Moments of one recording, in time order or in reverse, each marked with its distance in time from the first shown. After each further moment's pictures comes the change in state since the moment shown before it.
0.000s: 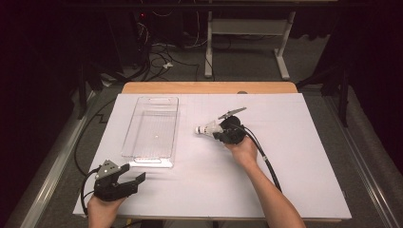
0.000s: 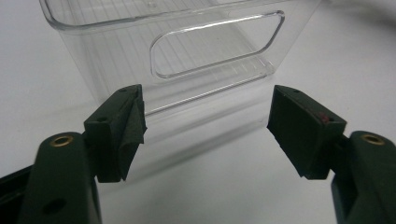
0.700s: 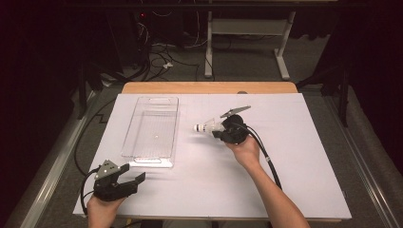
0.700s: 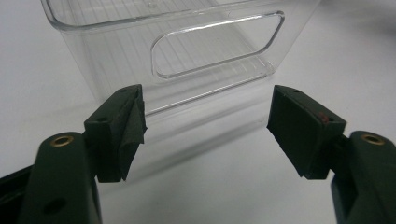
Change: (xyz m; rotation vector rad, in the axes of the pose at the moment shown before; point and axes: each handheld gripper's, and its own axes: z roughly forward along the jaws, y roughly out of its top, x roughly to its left) left arm 0.001 0.000 0.000 -0.001 -0.001 -0.001; right arm 0.008 0.004 -0.022 -0.056 0.044 -0.017
